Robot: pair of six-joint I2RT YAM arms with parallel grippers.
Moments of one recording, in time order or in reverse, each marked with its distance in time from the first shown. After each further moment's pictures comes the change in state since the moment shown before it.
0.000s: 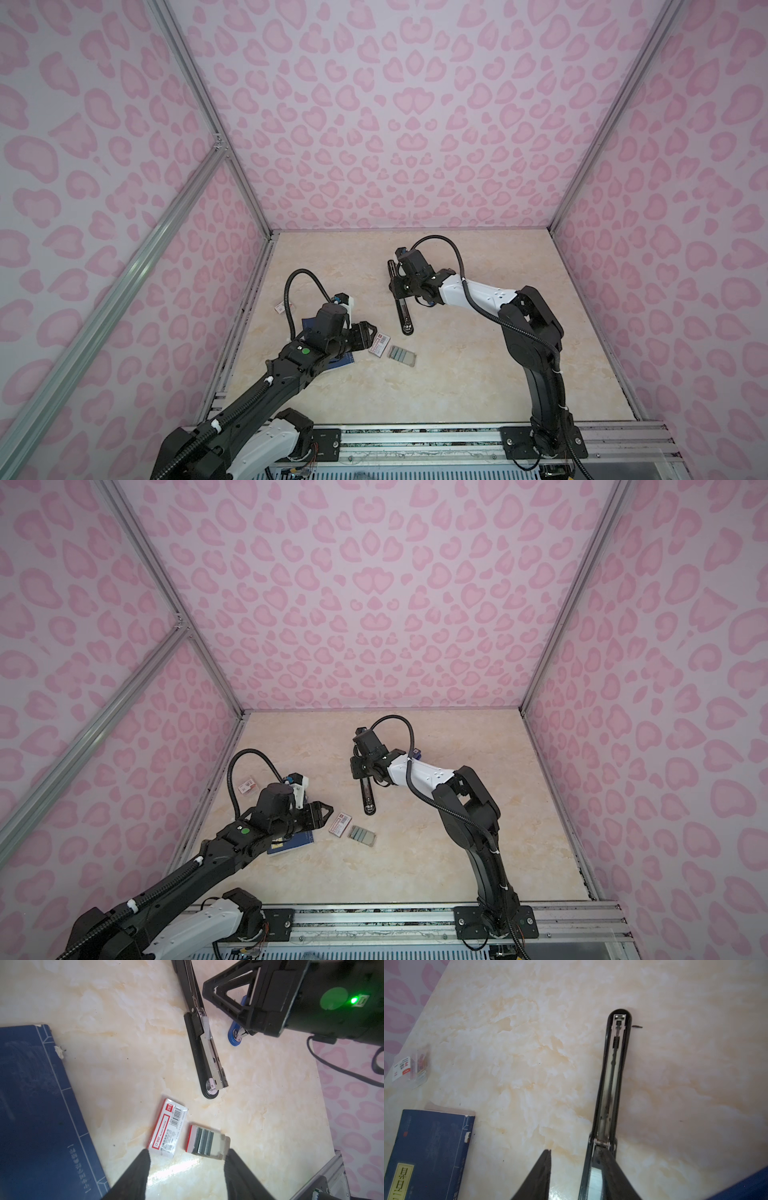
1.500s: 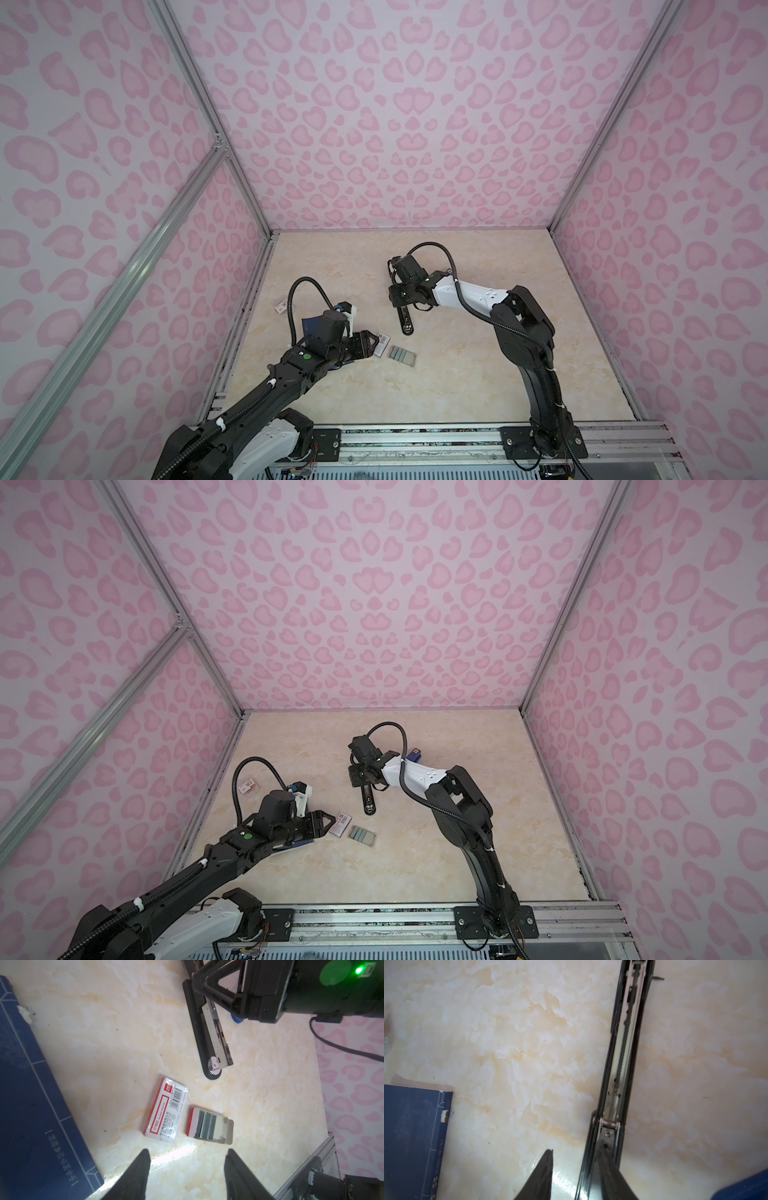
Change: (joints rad) left arm 0.000 -0.008 -0.081 0.035 0.076 -0.004; right arm 0.029 0.045 0.025 -0.109 0.005 -0.011
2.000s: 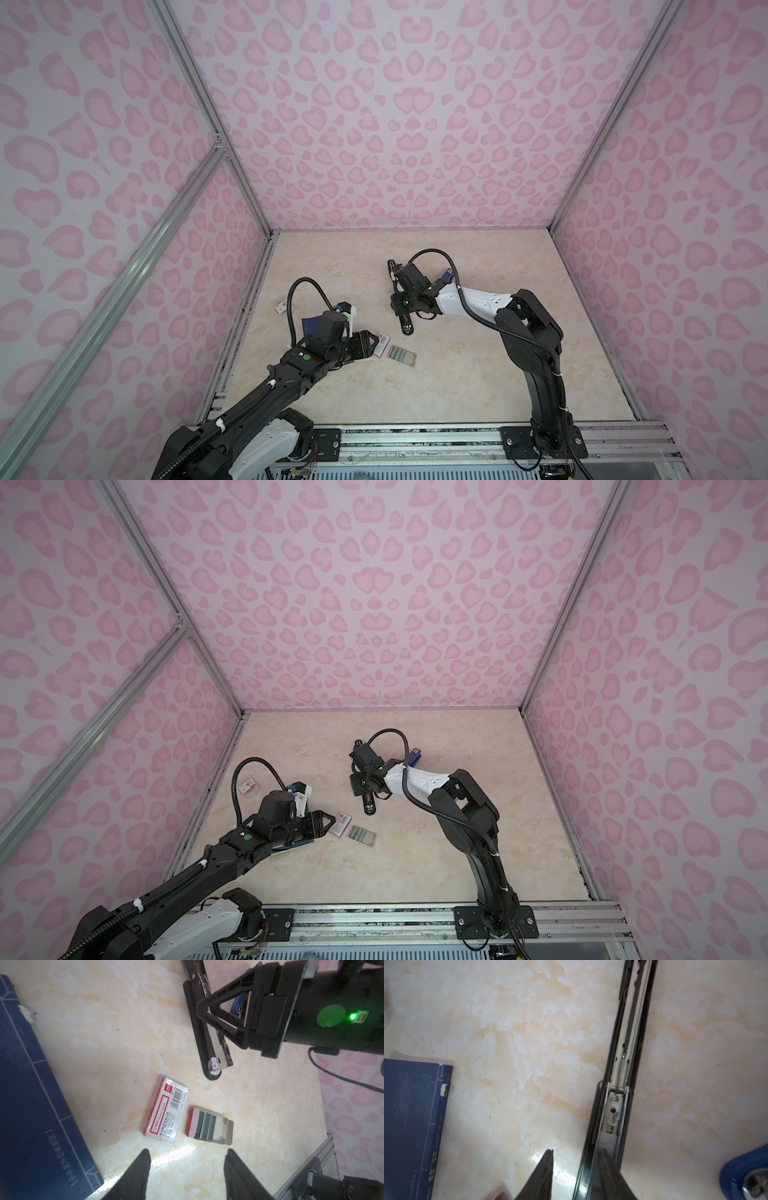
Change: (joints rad) left arm -0.001 0.000 -0.004 0.006 -0.002 -0.004; right arm 0.031 -0.092 -0.159 0.060 0.005 0.017
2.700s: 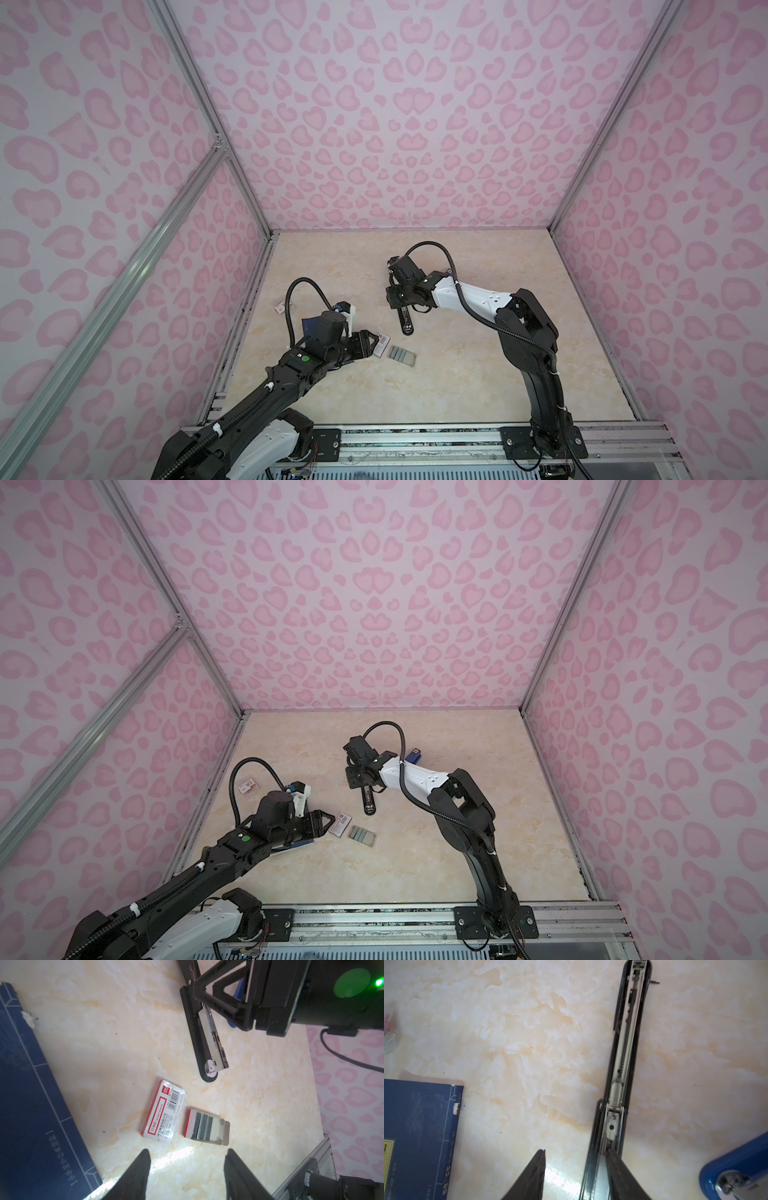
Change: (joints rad) left arm 0.000 -0.023 0.000 -0.001 -0.002 -0.003; right arm -0.003 0.063 0.185 -0.118 0.057 0.002
